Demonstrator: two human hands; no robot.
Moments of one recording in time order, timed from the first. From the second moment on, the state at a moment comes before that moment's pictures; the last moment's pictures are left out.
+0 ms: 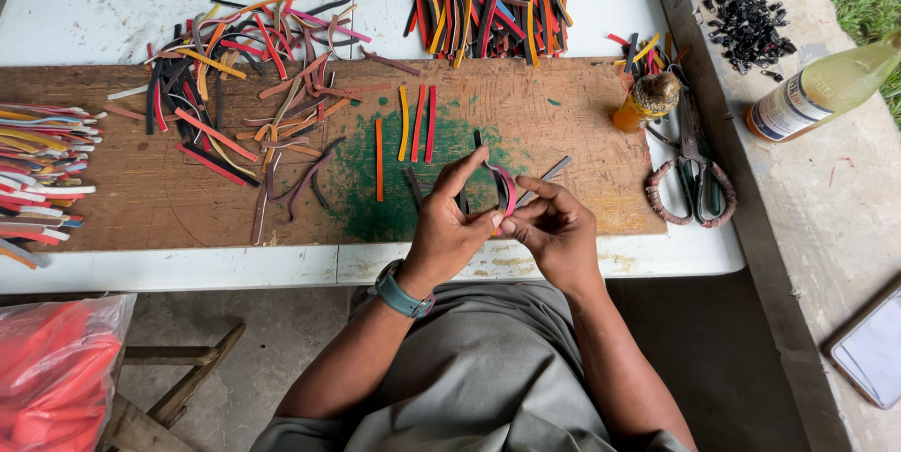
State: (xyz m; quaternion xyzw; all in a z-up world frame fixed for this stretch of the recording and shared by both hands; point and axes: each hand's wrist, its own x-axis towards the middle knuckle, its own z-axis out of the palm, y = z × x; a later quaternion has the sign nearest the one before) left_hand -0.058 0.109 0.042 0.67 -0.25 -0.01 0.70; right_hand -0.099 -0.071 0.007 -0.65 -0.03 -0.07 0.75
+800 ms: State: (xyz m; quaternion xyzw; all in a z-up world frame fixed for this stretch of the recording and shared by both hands) left_hand -0.043 0.106 0.048 0.62 -0.16 -0.08 0.76; right_hand -0.083 -0.066 0.013 -0.64 -0.02 -0.11 0.76
